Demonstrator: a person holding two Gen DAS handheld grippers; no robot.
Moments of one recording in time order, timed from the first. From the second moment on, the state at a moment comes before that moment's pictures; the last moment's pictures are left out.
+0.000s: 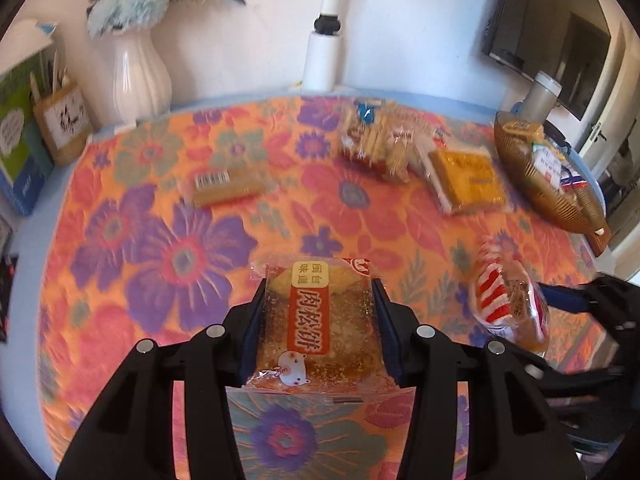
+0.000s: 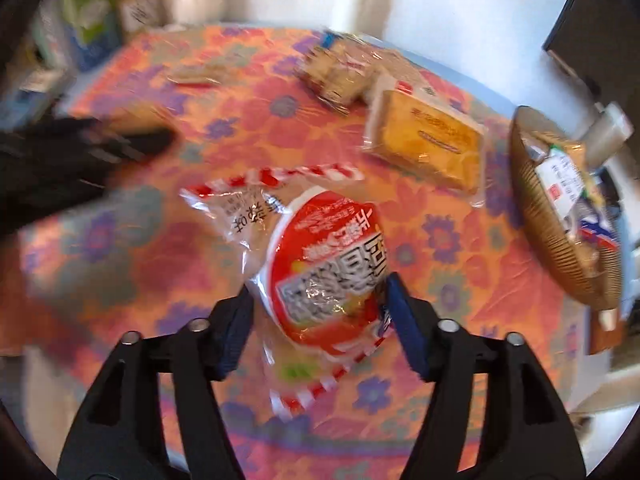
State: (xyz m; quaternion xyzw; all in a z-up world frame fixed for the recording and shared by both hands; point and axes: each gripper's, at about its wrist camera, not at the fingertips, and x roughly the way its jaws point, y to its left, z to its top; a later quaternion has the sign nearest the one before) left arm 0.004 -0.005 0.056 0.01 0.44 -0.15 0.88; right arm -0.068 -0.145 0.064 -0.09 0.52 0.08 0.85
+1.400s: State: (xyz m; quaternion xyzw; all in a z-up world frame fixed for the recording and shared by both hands) left arm -0.001 -0.103 0.133 0.06 0.37 -0.25 0.89; right arm -0.081 -0.306 0.143 0.03 0.41 0.09 0.91
